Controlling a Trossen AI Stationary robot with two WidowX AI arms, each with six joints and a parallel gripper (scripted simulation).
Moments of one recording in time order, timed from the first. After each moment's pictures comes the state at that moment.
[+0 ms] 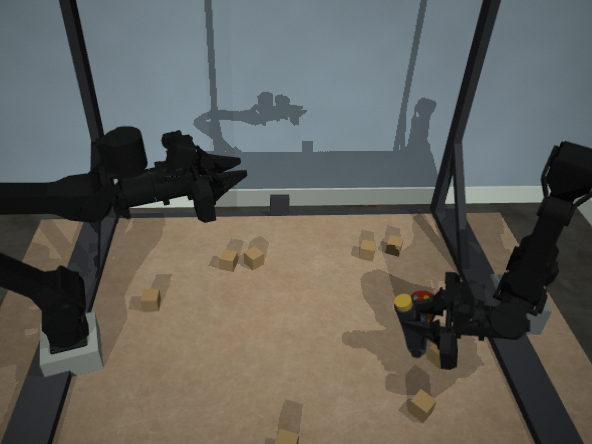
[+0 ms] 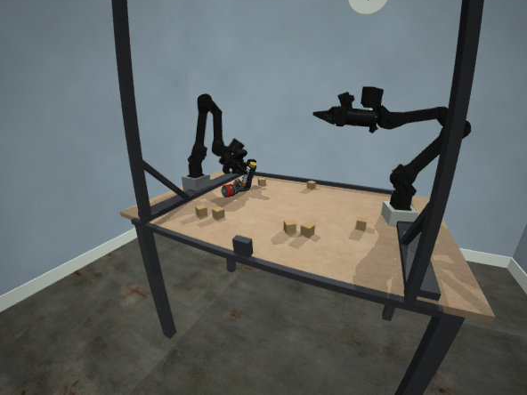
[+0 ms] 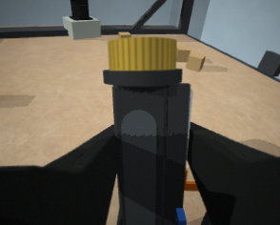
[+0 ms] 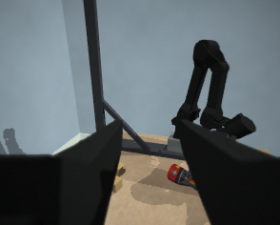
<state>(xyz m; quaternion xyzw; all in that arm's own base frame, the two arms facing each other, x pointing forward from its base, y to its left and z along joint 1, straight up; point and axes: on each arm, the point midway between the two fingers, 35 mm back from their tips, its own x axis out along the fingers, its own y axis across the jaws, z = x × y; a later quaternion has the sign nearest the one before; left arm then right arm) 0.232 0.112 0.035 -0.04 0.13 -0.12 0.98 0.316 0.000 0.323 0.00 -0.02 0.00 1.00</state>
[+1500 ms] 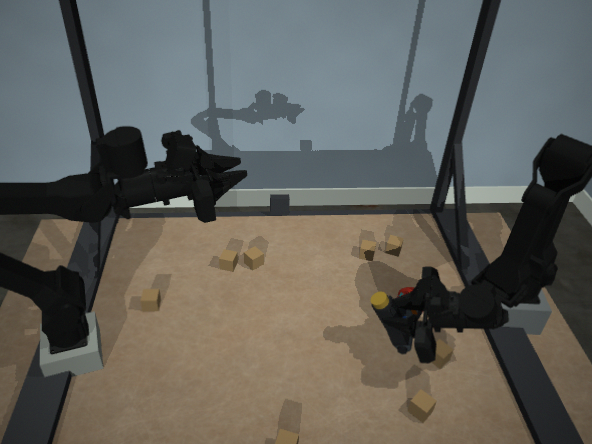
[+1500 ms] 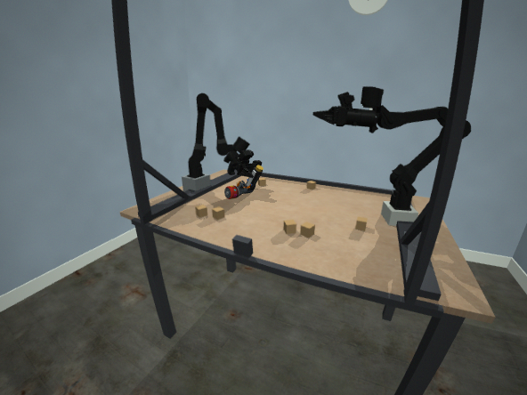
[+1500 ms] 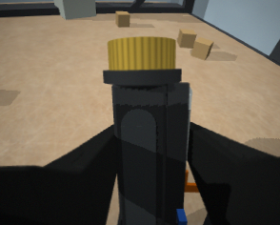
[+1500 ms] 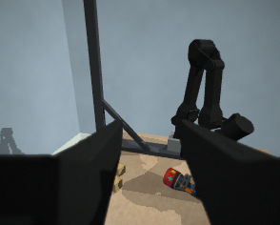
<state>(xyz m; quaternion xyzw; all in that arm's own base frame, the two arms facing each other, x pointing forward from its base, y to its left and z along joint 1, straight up) 0.270 0.101 0.031 -0.04 0.19 -0.12 0.97 0.316 0.000 0.323 0.00 -0.02 0.00 1.00</state>
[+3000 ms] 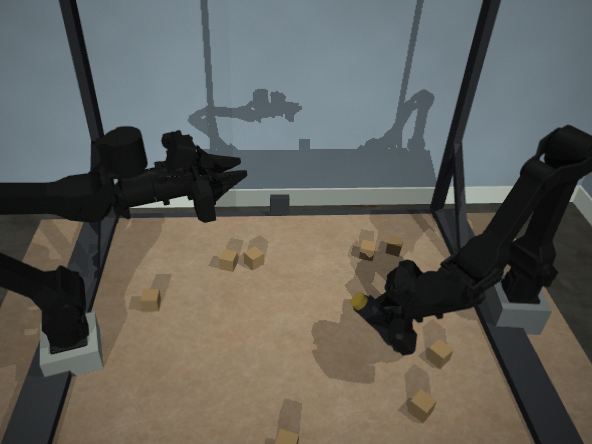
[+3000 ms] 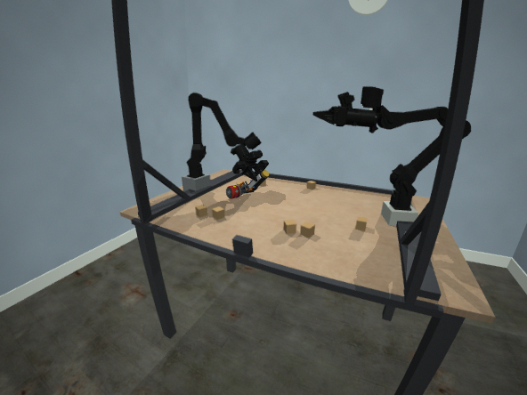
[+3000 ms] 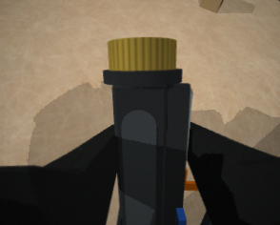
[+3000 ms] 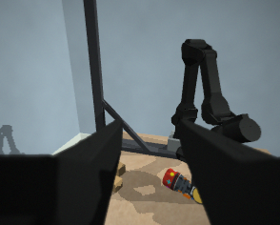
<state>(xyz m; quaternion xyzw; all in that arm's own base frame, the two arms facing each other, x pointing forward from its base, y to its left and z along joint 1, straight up) 0.303 0.094 0.028 -0.02 0.33 -0.13 0.93 0.316 0.000 0.323 0.00 -0.02 0.00 1.00</state>
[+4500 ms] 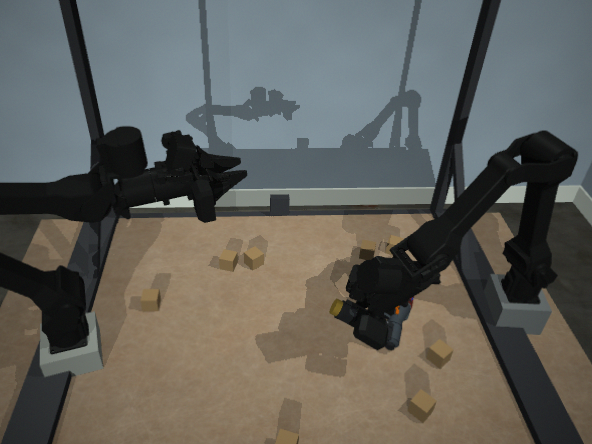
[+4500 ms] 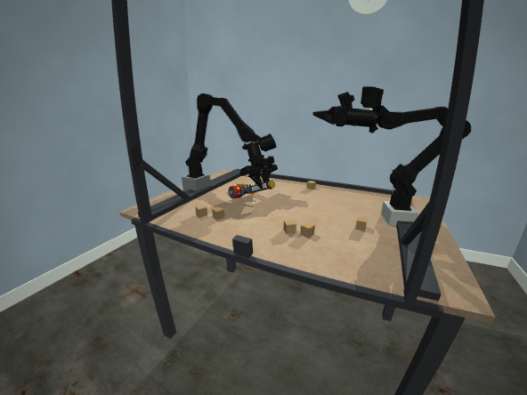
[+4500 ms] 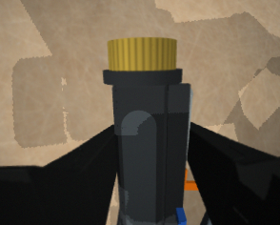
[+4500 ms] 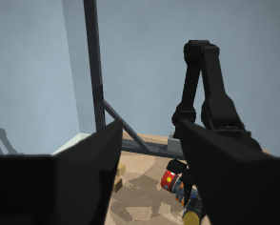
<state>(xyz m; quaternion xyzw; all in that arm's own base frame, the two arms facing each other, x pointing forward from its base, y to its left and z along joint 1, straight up) 0.343 0.082 0.009 0.00 0.50 -0.13 0.86 0.316 0.000 0.323 0.00 -0.02 0.00 1.00</state>
